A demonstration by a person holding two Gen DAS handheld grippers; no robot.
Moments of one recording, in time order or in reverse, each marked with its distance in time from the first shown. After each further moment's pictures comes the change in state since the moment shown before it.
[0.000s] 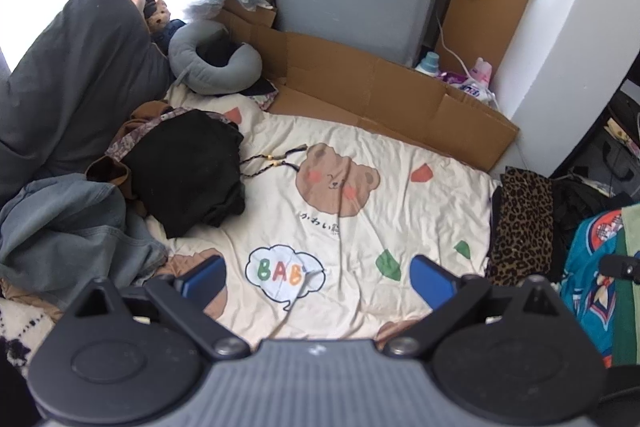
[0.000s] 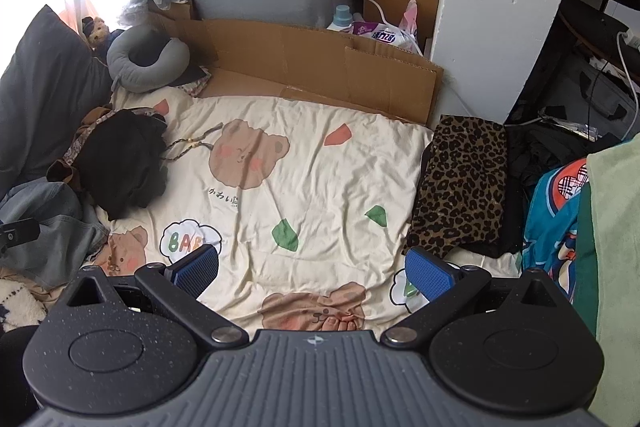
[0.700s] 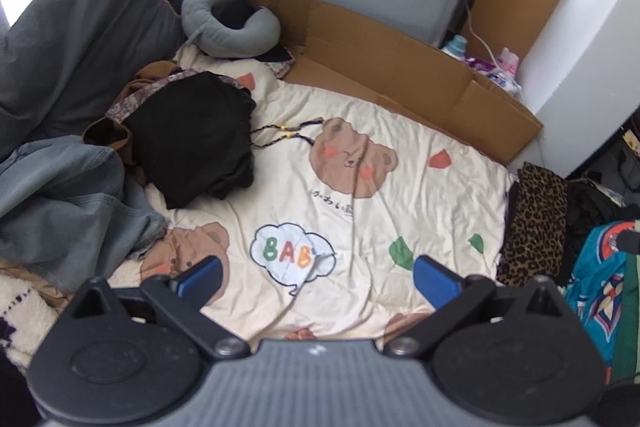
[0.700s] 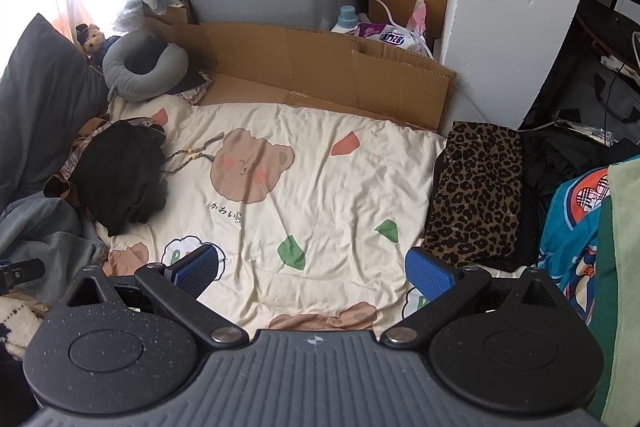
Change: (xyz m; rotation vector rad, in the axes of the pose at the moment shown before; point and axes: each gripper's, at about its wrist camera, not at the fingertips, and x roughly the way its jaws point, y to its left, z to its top) left arm 0.043 0.038 0.002 -0.082 0.081 0.006; right arm 0.038 0.003 0.029 0.019 0.001 0.022
